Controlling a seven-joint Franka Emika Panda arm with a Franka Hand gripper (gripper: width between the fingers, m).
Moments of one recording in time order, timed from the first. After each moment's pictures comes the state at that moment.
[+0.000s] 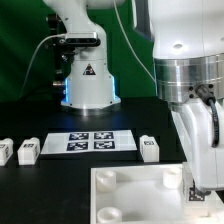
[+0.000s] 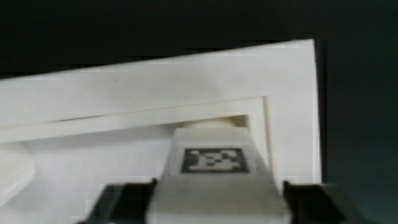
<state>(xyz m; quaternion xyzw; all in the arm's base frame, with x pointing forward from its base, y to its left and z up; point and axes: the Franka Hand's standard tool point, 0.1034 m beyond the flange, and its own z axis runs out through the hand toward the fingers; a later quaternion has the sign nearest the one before) 0.633 0.123 0.071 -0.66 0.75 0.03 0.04</state>
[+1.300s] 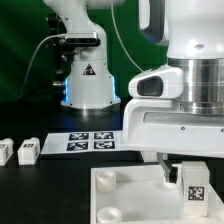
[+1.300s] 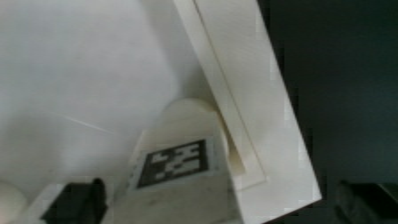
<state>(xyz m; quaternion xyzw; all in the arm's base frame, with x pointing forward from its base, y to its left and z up) 0.630 0.129 0.067 -0.98 0.20 -0.01 0.02</state>
